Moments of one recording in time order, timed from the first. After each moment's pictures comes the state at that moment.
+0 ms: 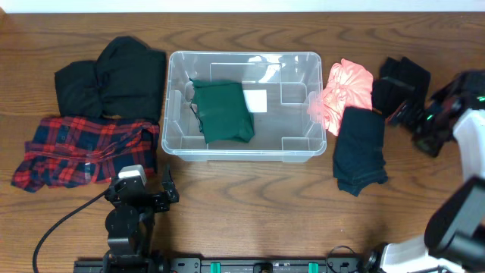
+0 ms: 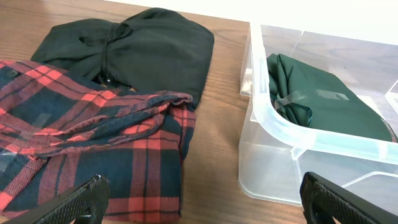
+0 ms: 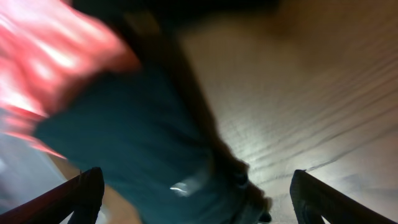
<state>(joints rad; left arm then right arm) 0.00 0.01 0.14 -0.49 -0.05 -0.15 -0.40 1.73 1.17 -0.90 -0.26 0.27</state>
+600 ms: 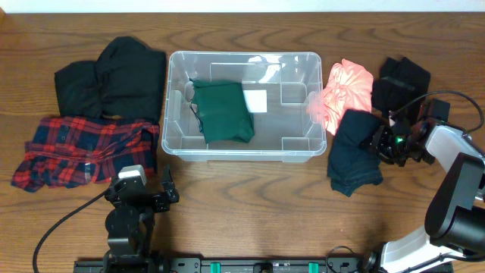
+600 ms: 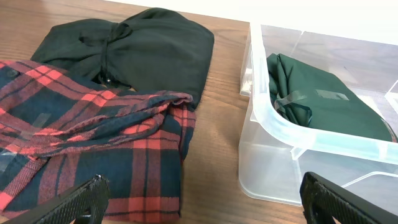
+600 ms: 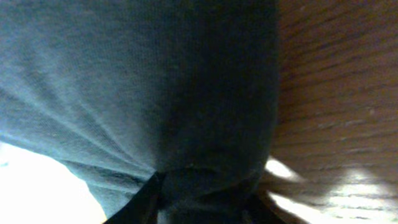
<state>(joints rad) 0.00 0.01 0.14 -0.49 -0.05 -0.15 -0.35 1.79 0.93 -0.62 -0.51 0.11</state>
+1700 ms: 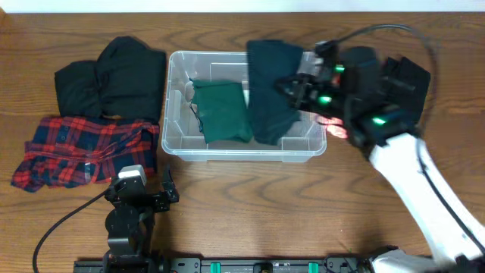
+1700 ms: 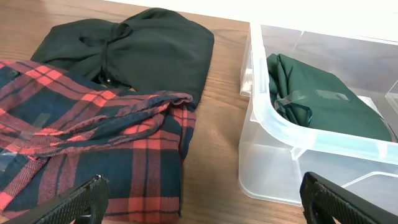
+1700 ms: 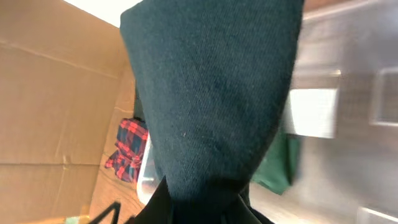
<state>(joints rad) 0.00 0.01 0.14 -0.49 -0.05 -0.15 0.38 1.45 1.20 -0.34 -0.46 0.74</state>
